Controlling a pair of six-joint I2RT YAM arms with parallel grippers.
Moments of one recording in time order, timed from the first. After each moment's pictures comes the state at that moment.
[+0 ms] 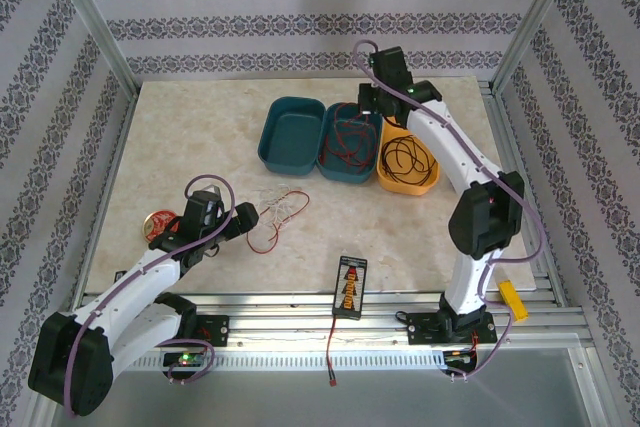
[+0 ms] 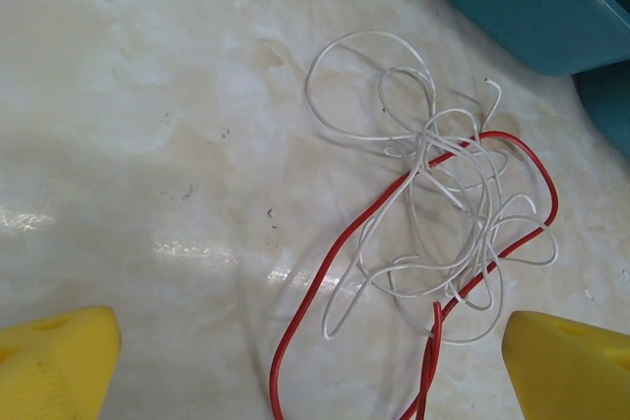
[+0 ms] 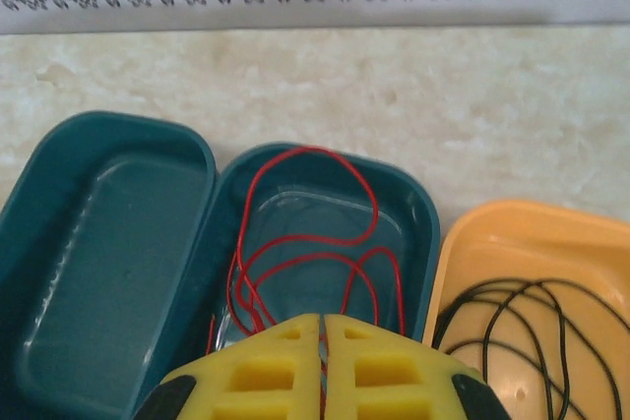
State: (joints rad) left arm -0.32 0.93 0.42 -0.31 0.01 -0.75; right arm 0.36 1.85 1.79 -0.70 0.11 0.31
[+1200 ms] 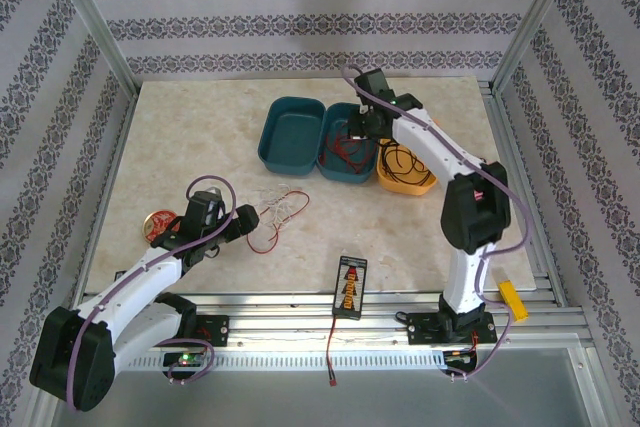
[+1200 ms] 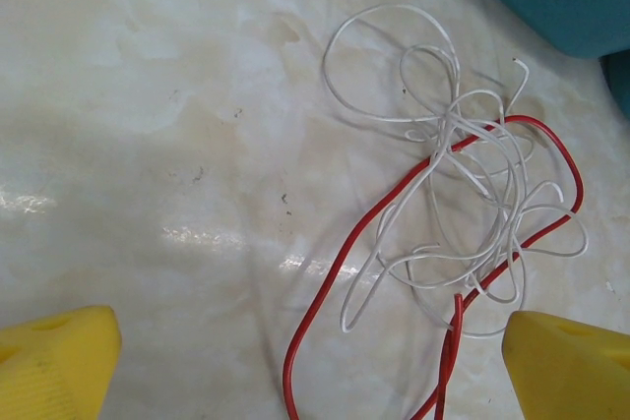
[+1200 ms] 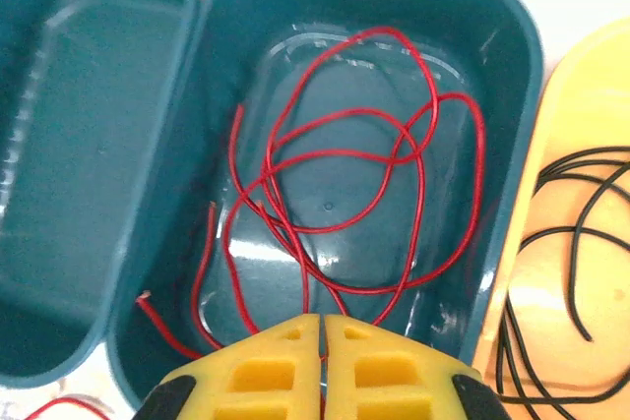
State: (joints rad) left arm -0.32 0.95 0.41 -0.31 0.03 -0.75; right arm 0.39 1.95 1.72 -0.77 0.03 0.37
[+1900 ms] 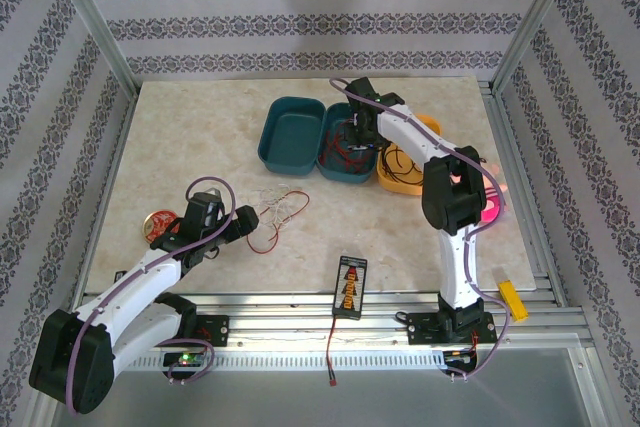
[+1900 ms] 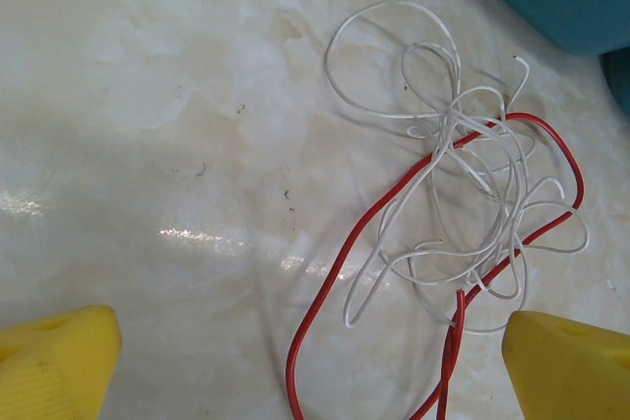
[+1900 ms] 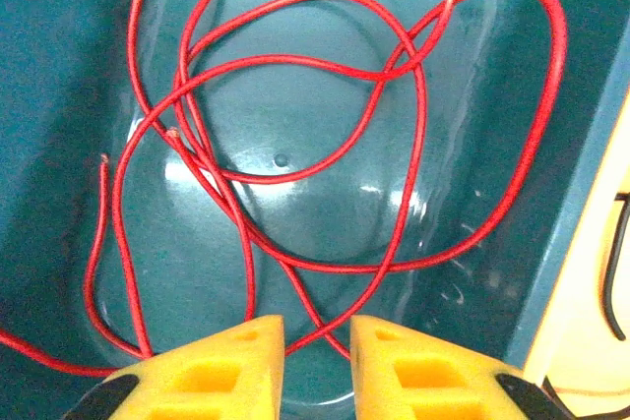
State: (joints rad) left arm -0.32 0.94 0.40 -0.31 0.03 -0.75; right arm 0.39 2.13 1.83 -0.91 0.05 0.33
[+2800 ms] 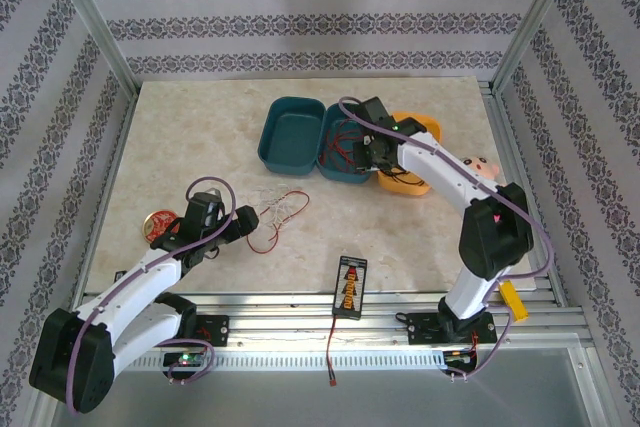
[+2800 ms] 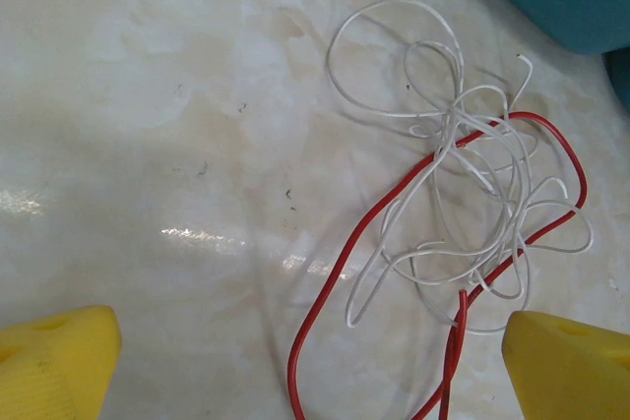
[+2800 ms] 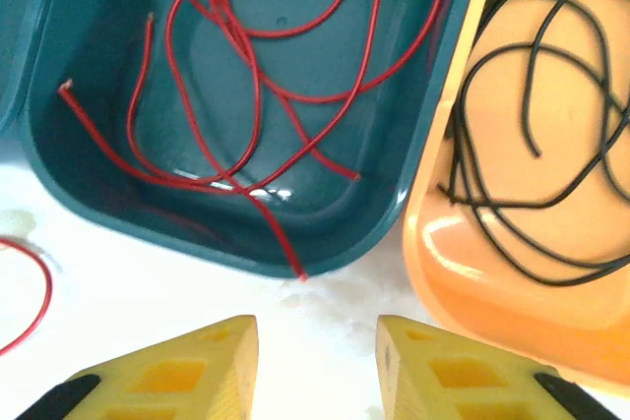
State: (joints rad) left arm -0.32 0.95 0.40 -0.31 0.03 -0.75; right arm 0.47 1.70 1.40 -0.83 0.12 0.40
